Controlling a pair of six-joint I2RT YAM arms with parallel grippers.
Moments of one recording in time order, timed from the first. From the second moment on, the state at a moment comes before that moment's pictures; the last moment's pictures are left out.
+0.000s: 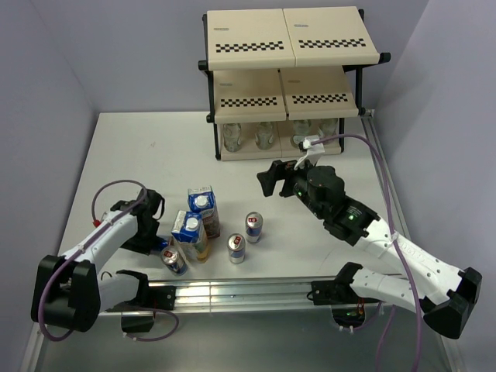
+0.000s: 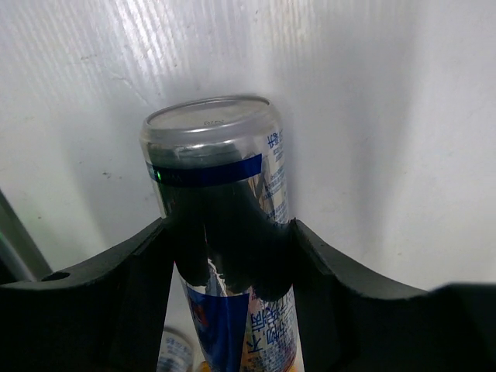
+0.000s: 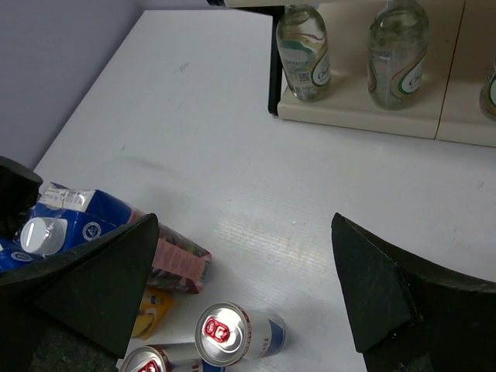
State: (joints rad) left arm -0.22 1.16 0.59 -0.94 -0.41 -1.61; right arm 0.79 0.91 0.86 -0.17 0.28 0.41
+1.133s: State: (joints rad) left arm -0.02 0.95 1.24 -0.68 0.28 -1.58; right arm 0.98 1.15 0.91 0.53 -0.11 0.30
